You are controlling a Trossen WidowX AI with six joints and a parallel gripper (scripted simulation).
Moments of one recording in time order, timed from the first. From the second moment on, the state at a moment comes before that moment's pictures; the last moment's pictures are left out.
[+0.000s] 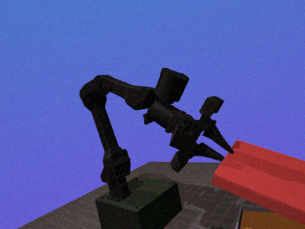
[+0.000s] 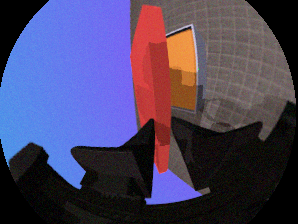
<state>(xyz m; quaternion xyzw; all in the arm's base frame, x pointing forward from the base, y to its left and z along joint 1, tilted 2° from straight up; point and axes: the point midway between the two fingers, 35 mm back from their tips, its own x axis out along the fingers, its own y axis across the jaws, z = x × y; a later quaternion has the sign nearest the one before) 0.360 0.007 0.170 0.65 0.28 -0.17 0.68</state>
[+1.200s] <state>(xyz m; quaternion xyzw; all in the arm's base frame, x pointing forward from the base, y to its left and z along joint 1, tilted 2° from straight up) 0.345 0.078 0.172 0.65 0.28 -0.17 0.68</state>
